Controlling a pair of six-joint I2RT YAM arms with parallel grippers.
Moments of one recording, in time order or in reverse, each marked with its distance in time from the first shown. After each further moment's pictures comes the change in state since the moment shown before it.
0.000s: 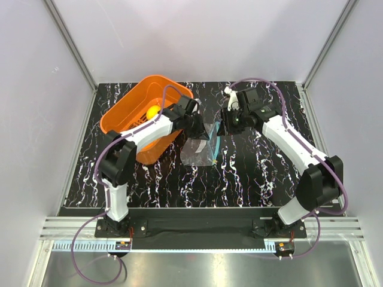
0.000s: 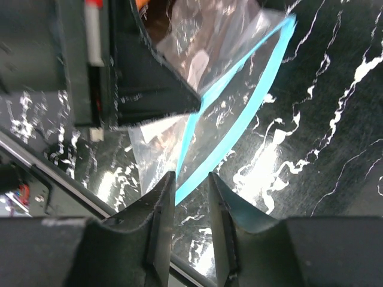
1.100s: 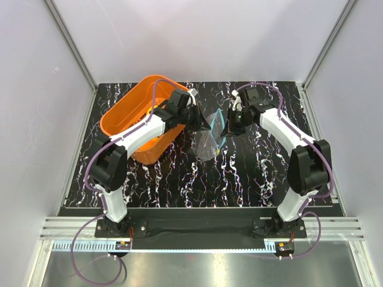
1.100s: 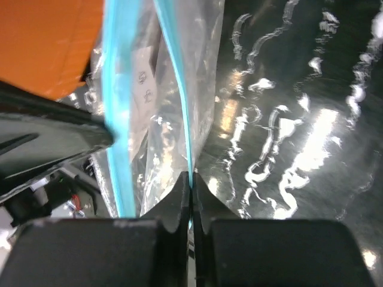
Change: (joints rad) left arm 0.033 -0.110 -0.061 0.154 0.045 -0.039; right arm -0.101 0.169 0.042 -0.018 -0.125 0.166
